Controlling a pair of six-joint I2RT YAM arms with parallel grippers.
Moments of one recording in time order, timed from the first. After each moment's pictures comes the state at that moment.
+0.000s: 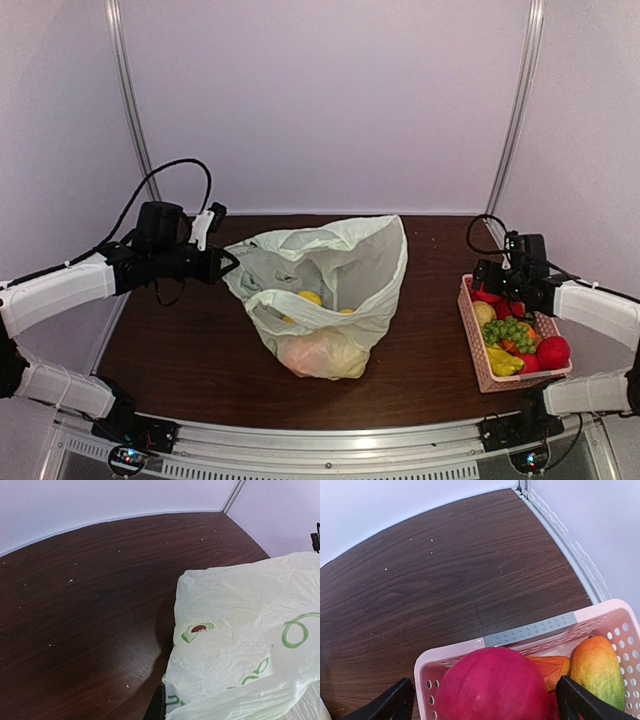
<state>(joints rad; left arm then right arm) -0.49 1.22 0.85 -0.20 0.27 -0.17 0.15 1.12 0.57 -0.13 0.21 0.38</state>
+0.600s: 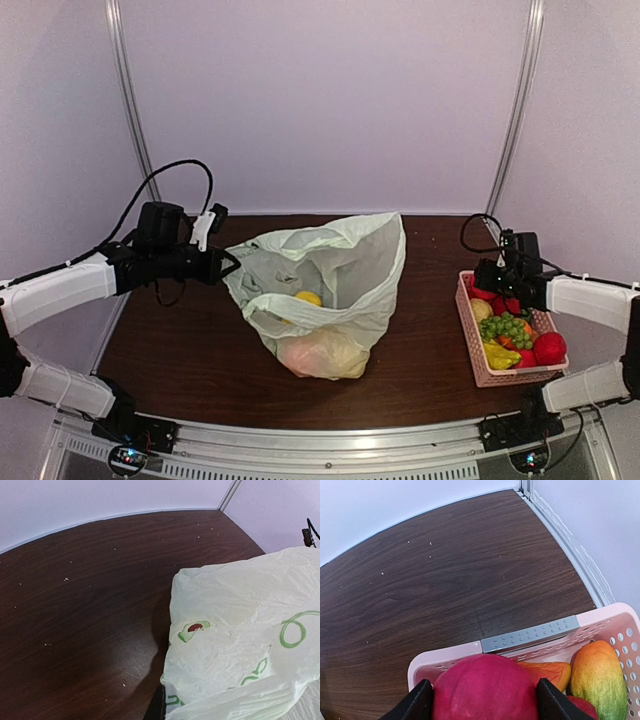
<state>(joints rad) -0.49 1.23 0.85 -0.20 0.29 -0.17 0.14 1.21 0.59 -0.06 0.21 0.38</state>
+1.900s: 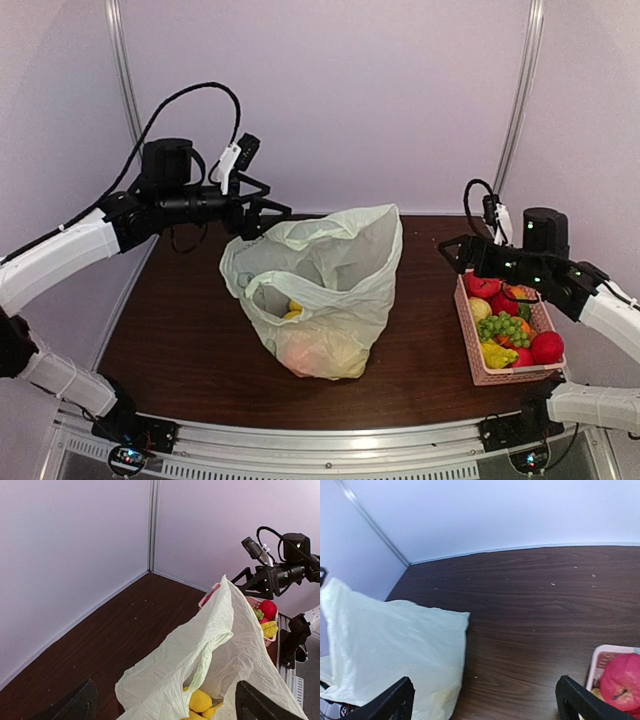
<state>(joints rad) -0.63 1.30 1.22 -0.18 0.42 0.03 0.36 0.87 0.73 -0.26 -0.14 0.40</state>
